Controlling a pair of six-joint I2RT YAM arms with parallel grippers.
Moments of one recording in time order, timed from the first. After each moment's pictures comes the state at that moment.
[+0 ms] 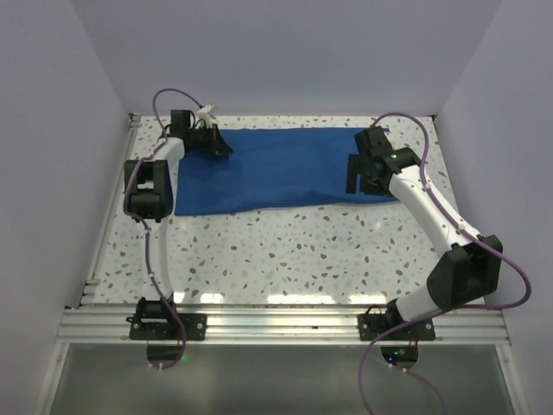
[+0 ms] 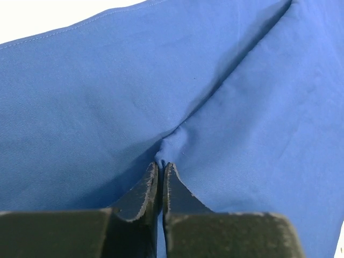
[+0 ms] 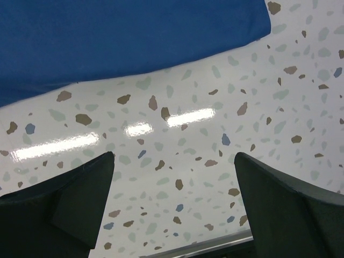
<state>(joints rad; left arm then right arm) 0.01 2.45 1.91 -0.22 0.80 -0.05 0.33 1.50 1.38 -0.98 0.39 0.39</state>
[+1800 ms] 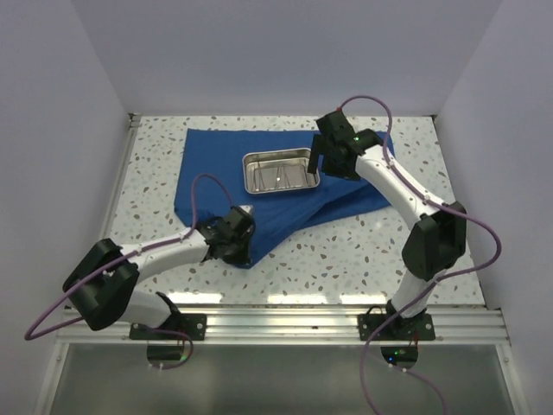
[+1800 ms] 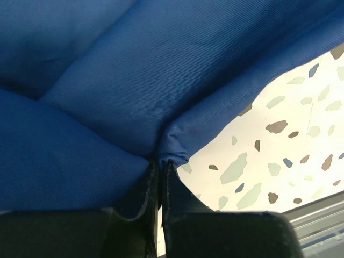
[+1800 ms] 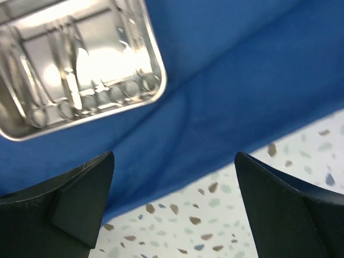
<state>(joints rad) -0.76 1.39 0.69 -0.43 -0.02 -0.67 0.48 1.79 1.70 -0.91 0.32 0.59</state>
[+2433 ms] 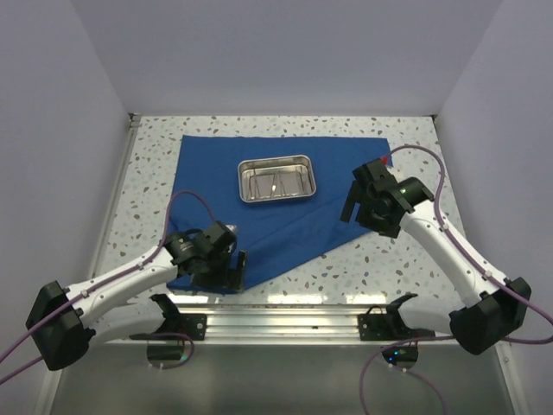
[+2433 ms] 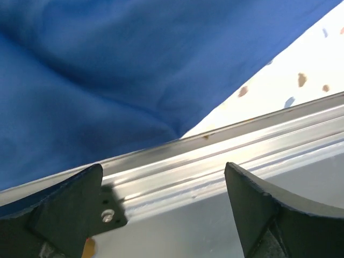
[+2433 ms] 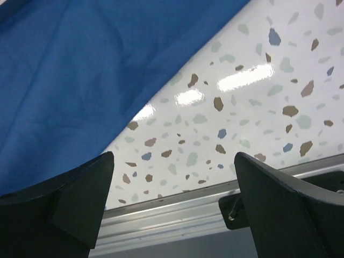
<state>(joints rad) -0.82 1.03 0.67 -0.89 0.06 -0.72 0.47 1.25 1.22 -1.16 0.31 0.79</state>
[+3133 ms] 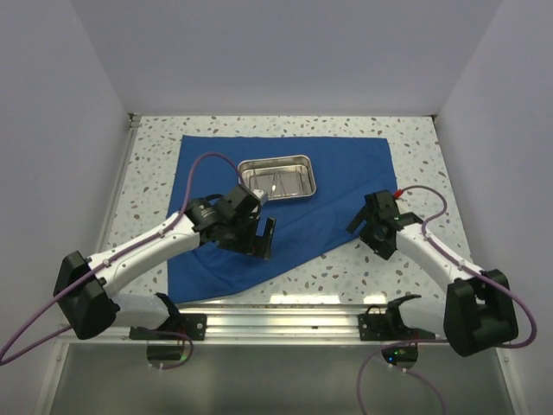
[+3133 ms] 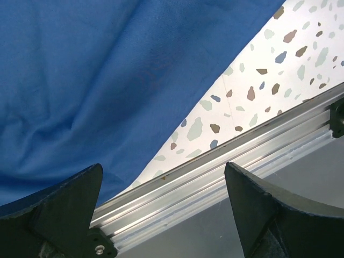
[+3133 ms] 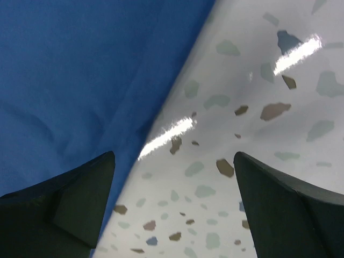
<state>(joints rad) -0.82 1.30 1.06 -0.86 0.07 -0.56 0.30 1.20 0.66 -0.62 0.23 0.95</state>
